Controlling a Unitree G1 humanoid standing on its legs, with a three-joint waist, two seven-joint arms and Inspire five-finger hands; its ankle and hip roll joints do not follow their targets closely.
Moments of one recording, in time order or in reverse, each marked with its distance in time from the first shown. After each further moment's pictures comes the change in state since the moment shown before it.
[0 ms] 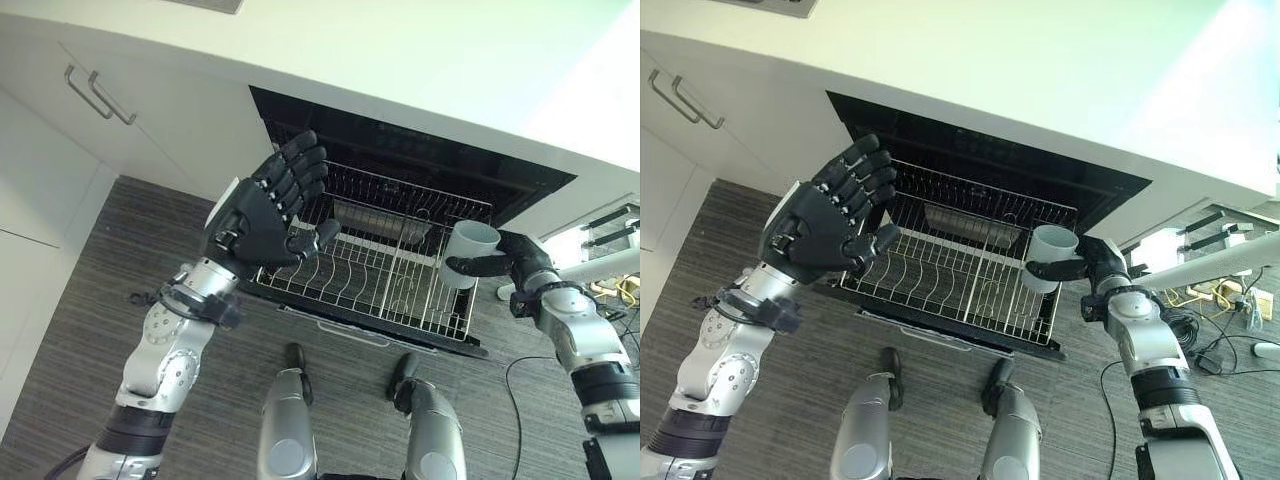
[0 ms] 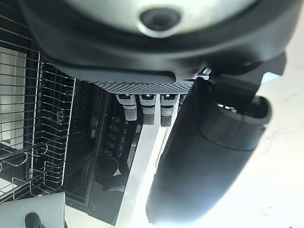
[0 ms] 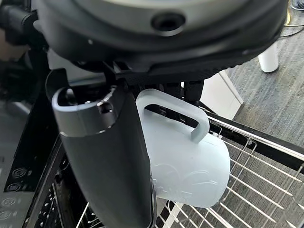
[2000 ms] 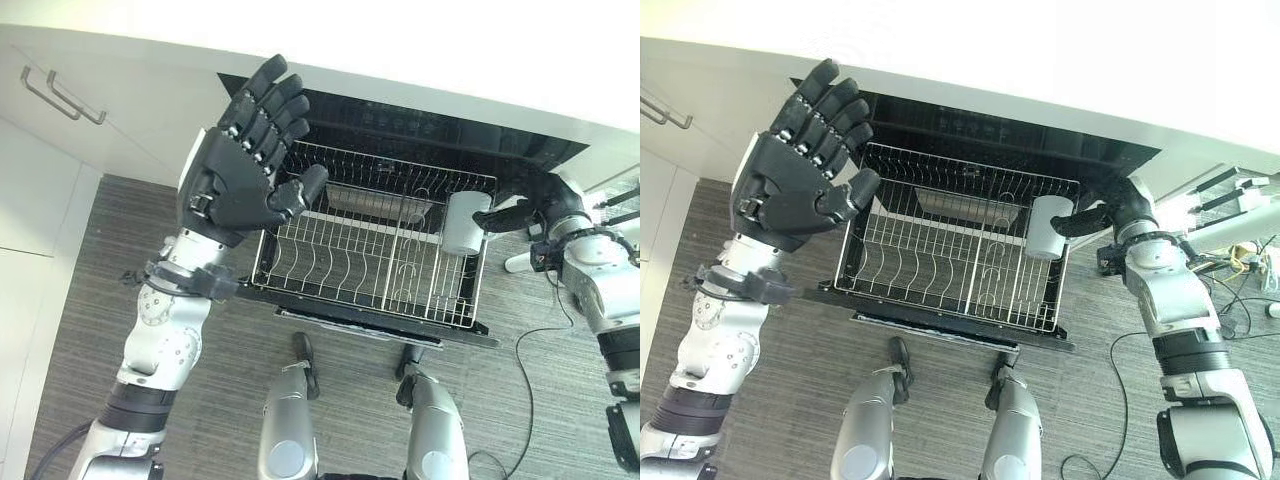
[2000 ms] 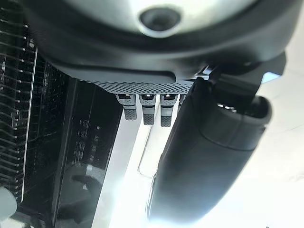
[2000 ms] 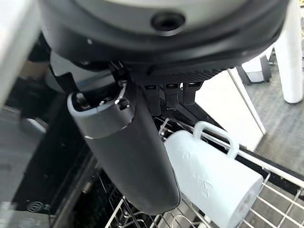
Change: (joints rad) left arm -0.083 0.012 0.034 0.022 -0.075 -0.134 0.068; right arm -0.095 -0.124 0.009 -0.224 -0.027 0.142 -0.104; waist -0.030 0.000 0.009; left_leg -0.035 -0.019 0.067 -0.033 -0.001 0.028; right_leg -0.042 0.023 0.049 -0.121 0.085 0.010
